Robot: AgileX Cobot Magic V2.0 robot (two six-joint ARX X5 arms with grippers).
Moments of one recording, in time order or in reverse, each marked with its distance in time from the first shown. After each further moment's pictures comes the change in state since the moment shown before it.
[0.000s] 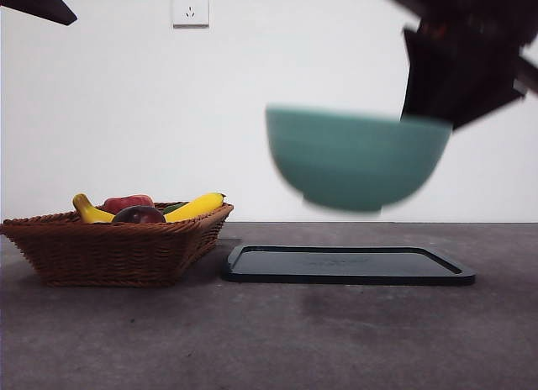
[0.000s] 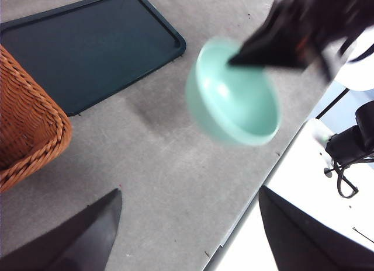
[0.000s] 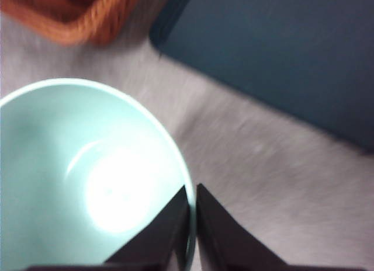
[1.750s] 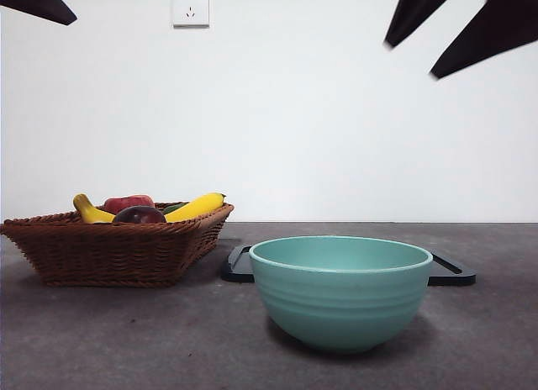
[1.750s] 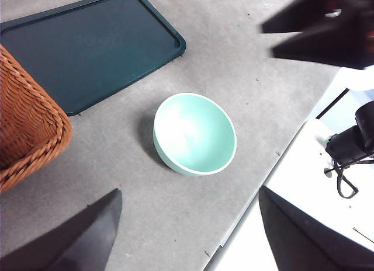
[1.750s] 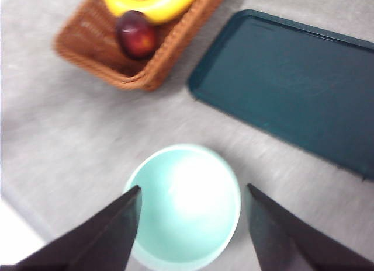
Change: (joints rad) left arm 0.000 0.000 0.000 0.000 0.000 0.000; right arm 0.015 -0.240 0.042 -0.093 -0.031 0.026
